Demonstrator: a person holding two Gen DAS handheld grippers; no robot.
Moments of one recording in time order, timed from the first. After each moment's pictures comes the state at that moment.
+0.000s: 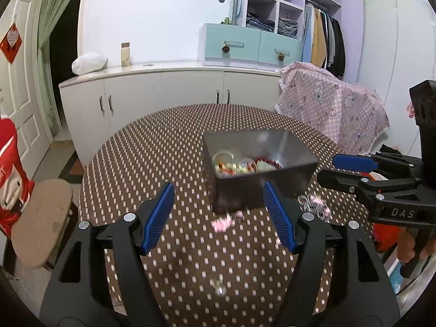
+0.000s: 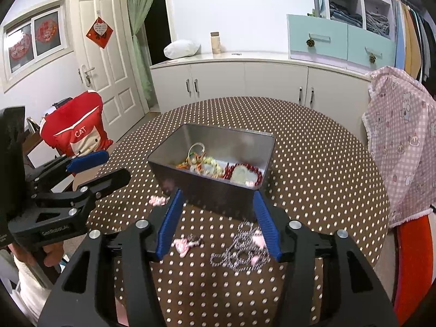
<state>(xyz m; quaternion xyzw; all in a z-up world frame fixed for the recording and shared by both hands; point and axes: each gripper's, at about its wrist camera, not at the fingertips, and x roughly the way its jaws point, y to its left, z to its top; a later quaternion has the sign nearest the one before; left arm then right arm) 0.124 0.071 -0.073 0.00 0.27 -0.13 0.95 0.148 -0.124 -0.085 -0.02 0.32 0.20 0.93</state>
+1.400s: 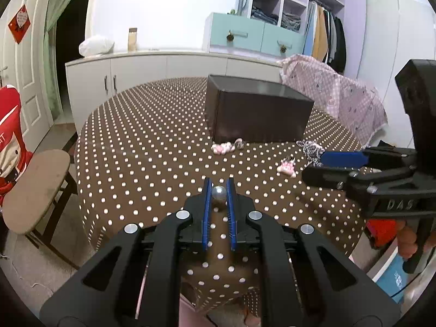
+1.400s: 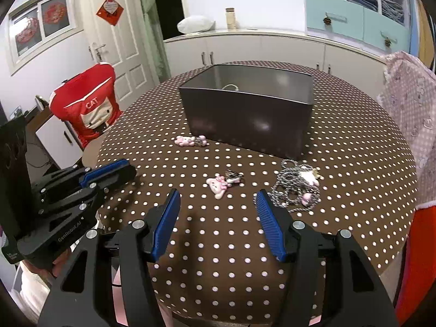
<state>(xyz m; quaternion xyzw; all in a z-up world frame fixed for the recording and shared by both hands) 0.073 0.080 -0.130 -0.02 0.28 -0.13 0.95 0.118 -0.097 -0.132 -0.04 0.37 0.24 0.90</state>
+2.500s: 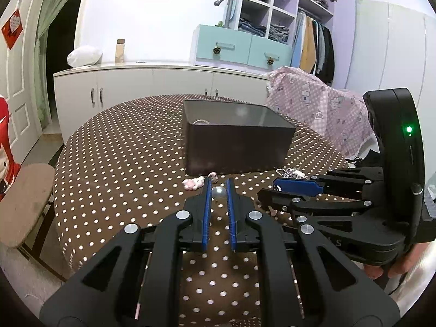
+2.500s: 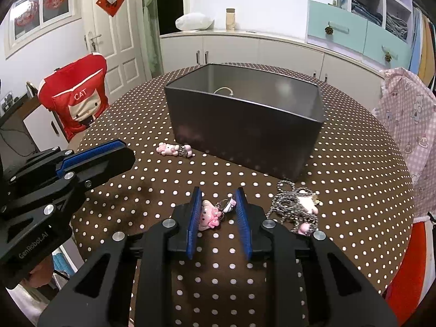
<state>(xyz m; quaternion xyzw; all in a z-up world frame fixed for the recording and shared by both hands) 0.090 0.058 -0.113 -0.03 0.25 -0.16 0.96 0.142 -0.088 -0.138 -0.08 0.35 0.21 0.91</state>
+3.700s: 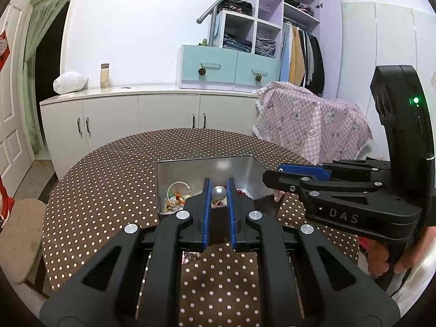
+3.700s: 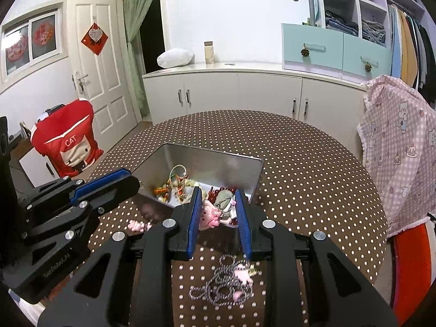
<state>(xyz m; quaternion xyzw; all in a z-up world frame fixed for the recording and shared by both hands) 0.140 0.028 -0.071 -0.01 0.20 -0.18 0.96 0.185 -0.127 -0.082 -0.03 0.29 0.19 0.94</state>
